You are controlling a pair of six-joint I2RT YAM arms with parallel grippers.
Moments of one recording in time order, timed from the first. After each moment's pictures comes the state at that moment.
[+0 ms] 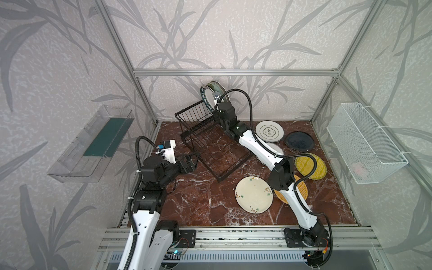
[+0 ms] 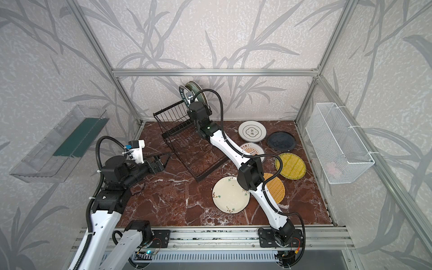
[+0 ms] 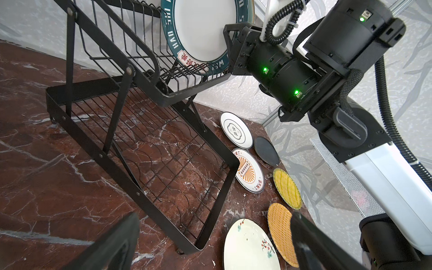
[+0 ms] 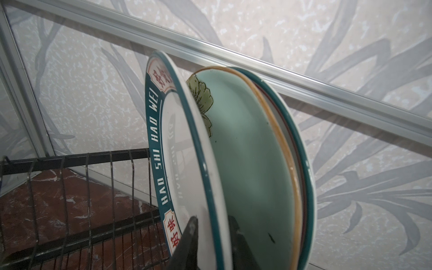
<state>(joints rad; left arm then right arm) -0.01 0.67 0.73 -0.33 0.50 -0.49 0.73 2.47 2.55 -0.17 0.52 -0.17</state>
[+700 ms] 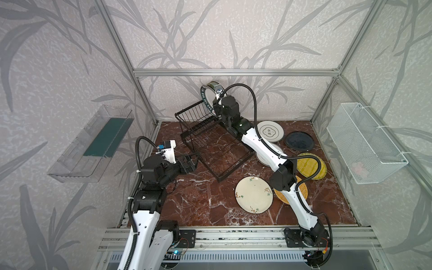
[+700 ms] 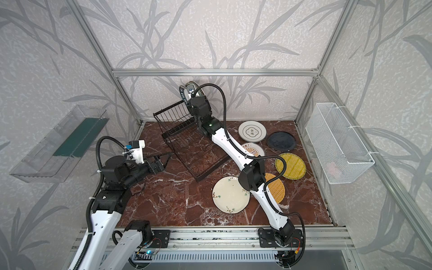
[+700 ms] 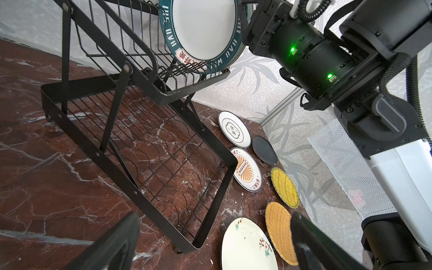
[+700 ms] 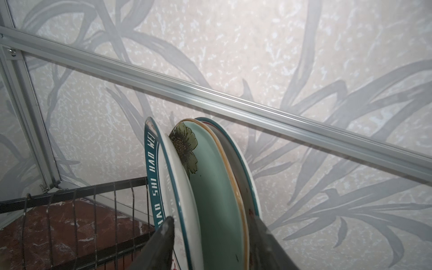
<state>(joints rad) 0.00 0.67 0.73 -0.33 0.51 -0.50 0.73 2.43 2.61 -0.17 0.52 -0.19</state>
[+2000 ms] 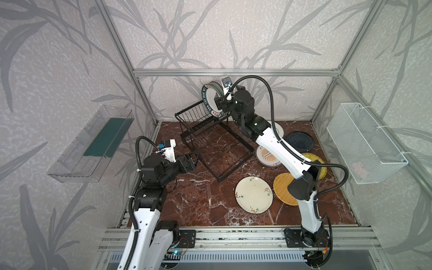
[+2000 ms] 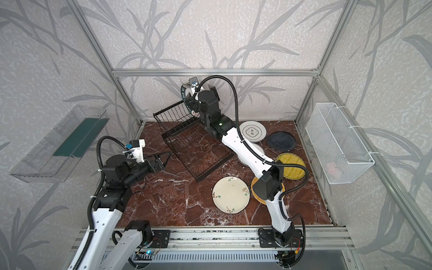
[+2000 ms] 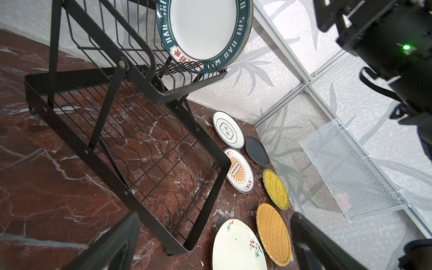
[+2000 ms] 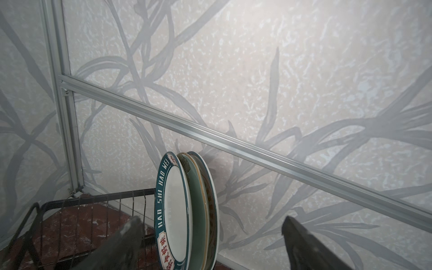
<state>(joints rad) 0.01 0.70 0.72 -0.28 0.56 -0.57 0.76 2.02 2.22 -0.14 0.46 -0.23</state>
